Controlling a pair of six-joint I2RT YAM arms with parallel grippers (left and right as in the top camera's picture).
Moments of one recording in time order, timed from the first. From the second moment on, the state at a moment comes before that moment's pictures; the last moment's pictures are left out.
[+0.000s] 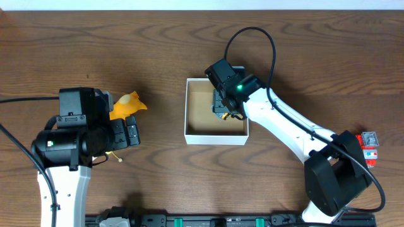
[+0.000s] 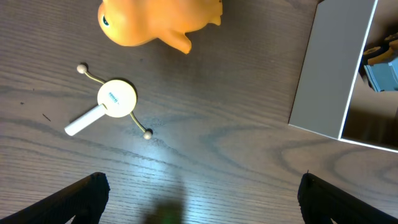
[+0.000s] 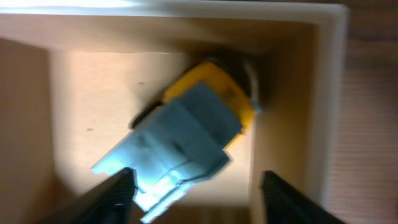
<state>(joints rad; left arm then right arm) 0.06 1.08 1.15 -1.27 0.10 -0.15 0.63 1.85 1.40 -0.81 0.18 0.63</state>
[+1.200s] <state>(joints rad) 0.06 1.08 1.15 -1.27 0.10 -0.15 0.73 1.98 1.40 -0.58 0.14 0.38</state>
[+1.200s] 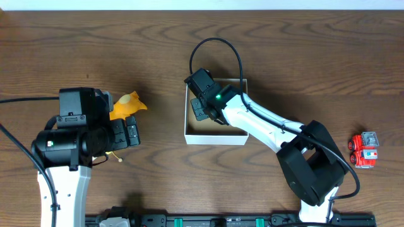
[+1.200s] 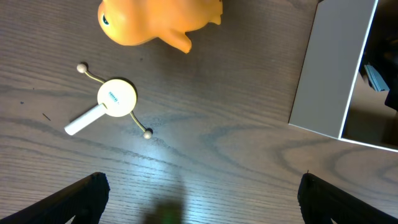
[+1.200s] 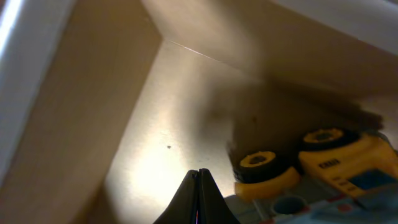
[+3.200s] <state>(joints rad) 0.06 1.08 1.15 -1.27 0.10 -0.15 0.10 1.36 1.58 -1.26 0.17 0.37</state>
